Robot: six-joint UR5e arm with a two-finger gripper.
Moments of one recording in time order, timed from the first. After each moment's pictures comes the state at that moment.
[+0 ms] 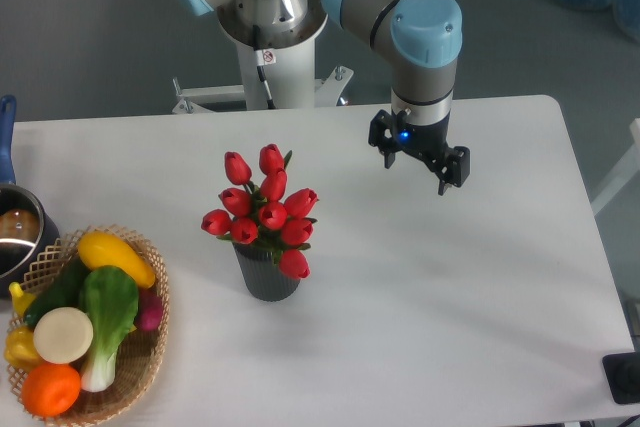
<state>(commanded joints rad) 2.65 -1.73 -1.84 -1.01 1.60 1.28</state>
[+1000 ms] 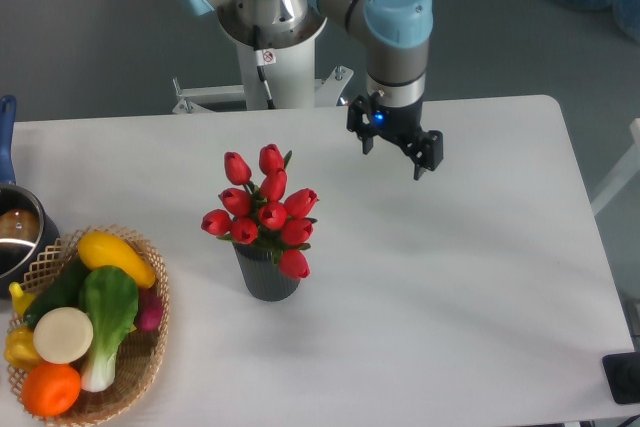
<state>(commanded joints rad) 2.65 -1.57 -2.06 -0.88 1.45 1.29</state>
